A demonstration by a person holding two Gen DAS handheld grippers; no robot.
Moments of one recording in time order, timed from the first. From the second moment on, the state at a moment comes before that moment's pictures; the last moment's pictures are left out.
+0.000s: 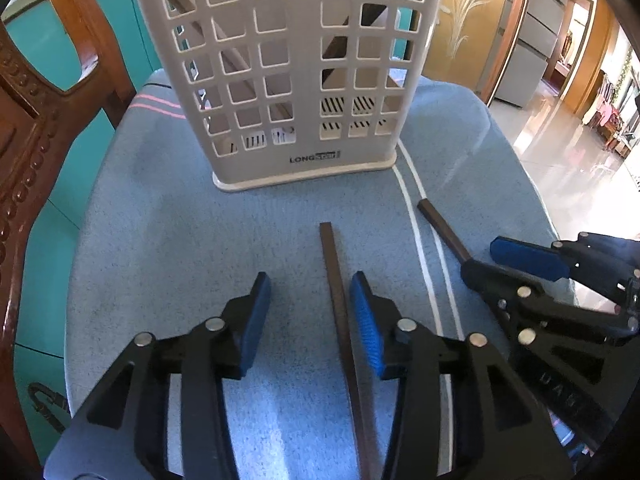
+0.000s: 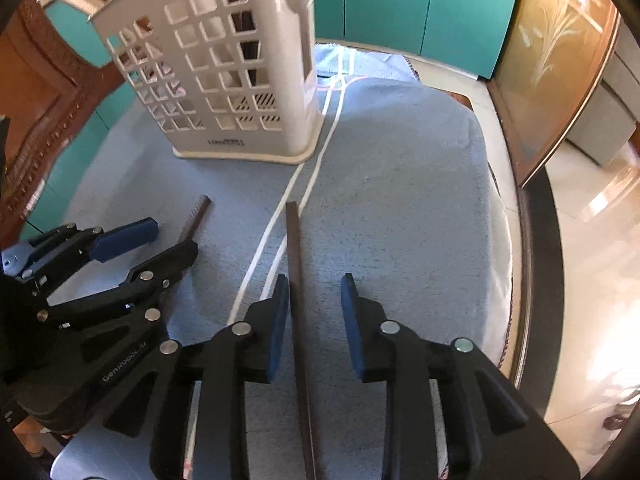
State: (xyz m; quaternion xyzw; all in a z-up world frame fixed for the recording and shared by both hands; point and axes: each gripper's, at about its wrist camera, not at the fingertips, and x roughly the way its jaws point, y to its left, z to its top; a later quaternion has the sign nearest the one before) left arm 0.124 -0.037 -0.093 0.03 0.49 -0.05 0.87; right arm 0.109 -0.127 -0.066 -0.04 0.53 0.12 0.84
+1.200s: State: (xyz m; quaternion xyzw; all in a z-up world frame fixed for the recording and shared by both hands) left arm 0.004 -0.023 0.110 -0.05 0.10 -0.05 0.99; right arm 0.036 -0.191 0.098 0.04 0.31 0.23 0.92
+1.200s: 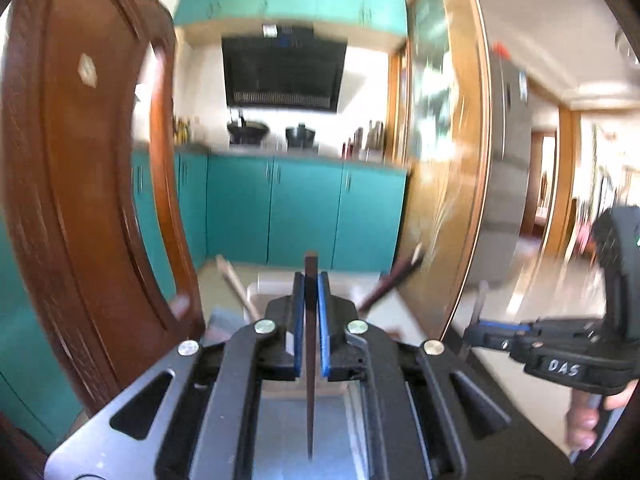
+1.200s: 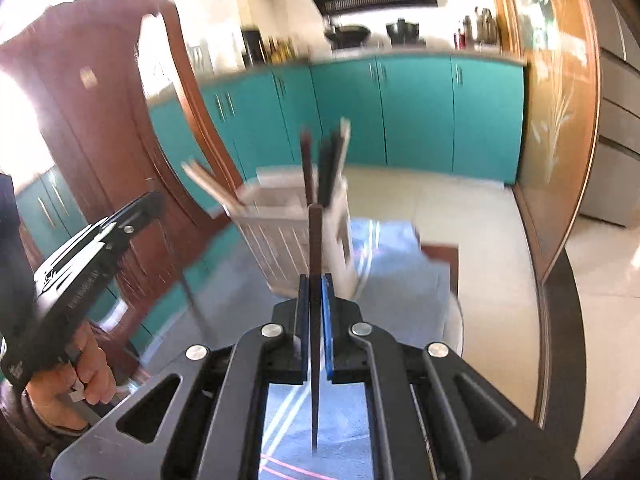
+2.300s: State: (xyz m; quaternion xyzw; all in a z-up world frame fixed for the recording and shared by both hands) left arm 0.097 0.046 0.182 -0.17 0.01 0.04 0.98; right arm 0.133 -0.159 0.185 0.12 0.19 0.18 0.96
